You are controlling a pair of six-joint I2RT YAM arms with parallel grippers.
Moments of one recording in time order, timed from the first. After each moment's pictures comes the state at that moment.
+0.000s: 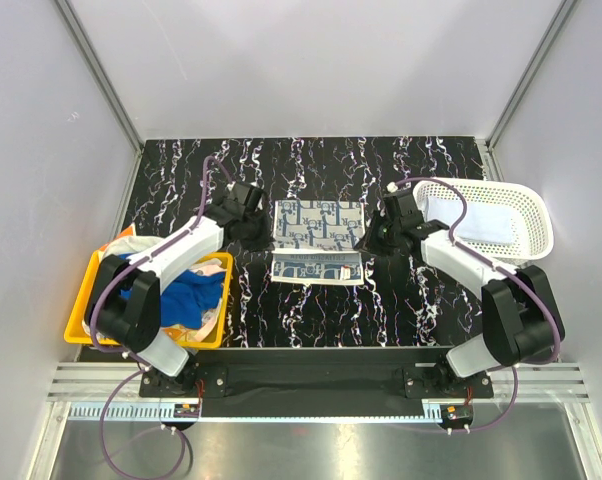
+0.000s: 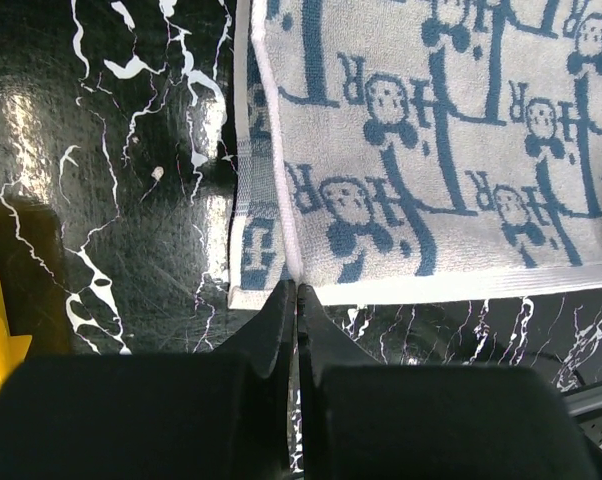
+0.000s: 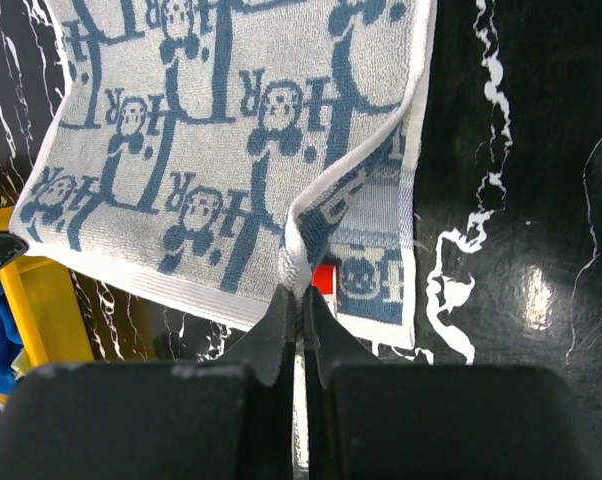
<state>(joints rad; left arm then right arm) -0.47 1.57 1.11 -0.54 0.06 -0.68 0.39 1.49 0.92 -0.28 -0.18 0.68</state>
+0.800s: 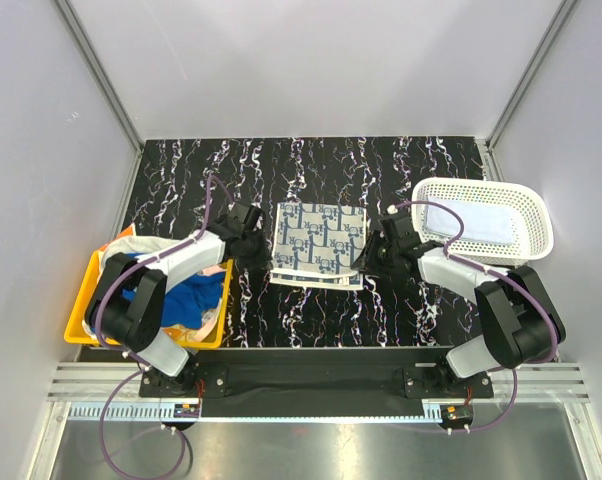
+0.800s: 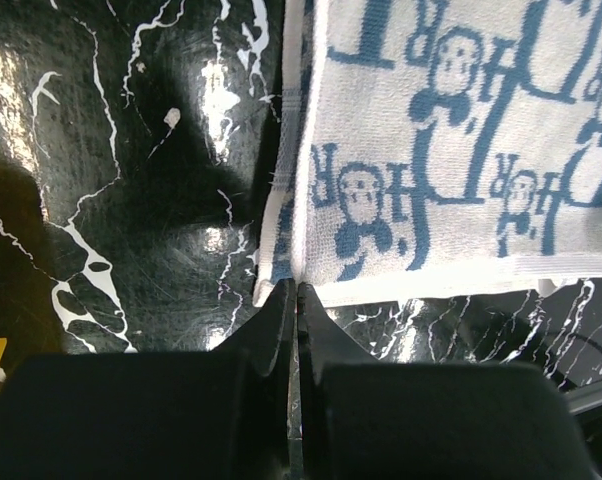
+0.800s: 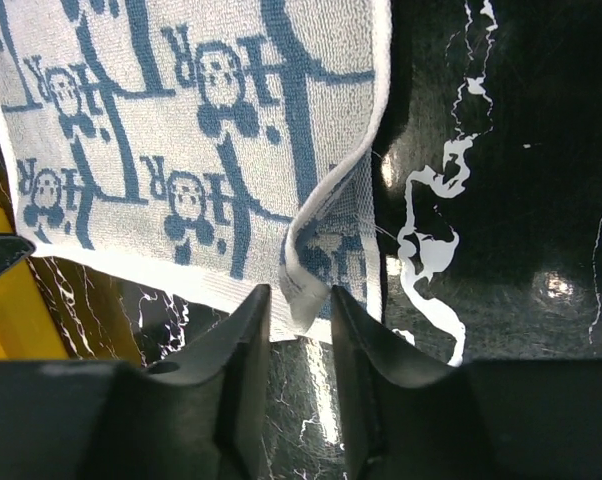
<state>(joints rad) -0.47 1.57 0.93 -0.42 0.11 -0.69 0.43 1.48 0.72 -0.14 -0.17 0.77</state>
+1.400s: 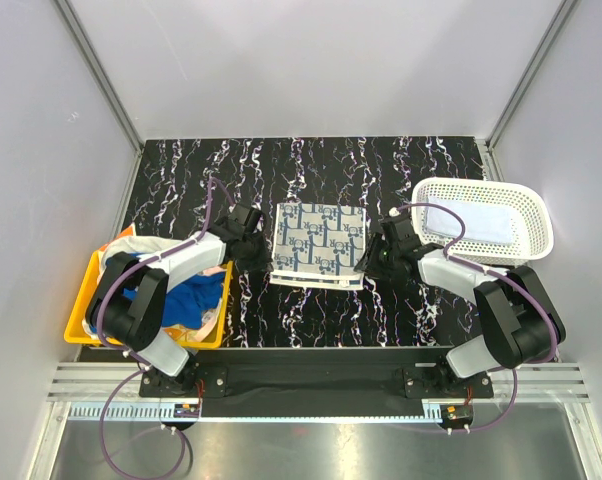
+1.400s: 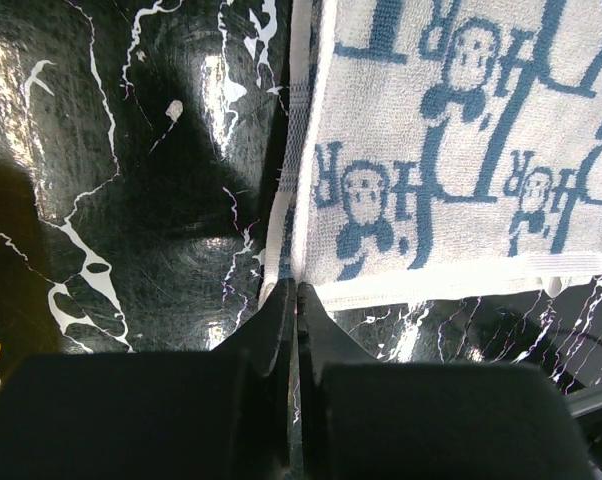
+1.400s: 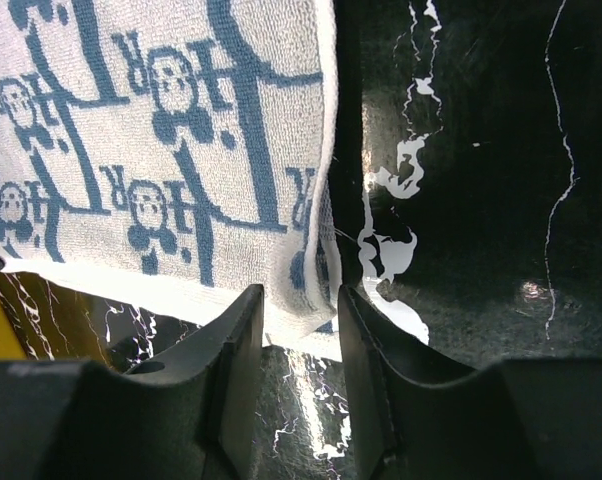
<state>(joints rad) -0.47 1.57 0.91 -0.40 0.12 -0.69 0.43 1.48 0.70 -0.14 -0.12 0.75</state>
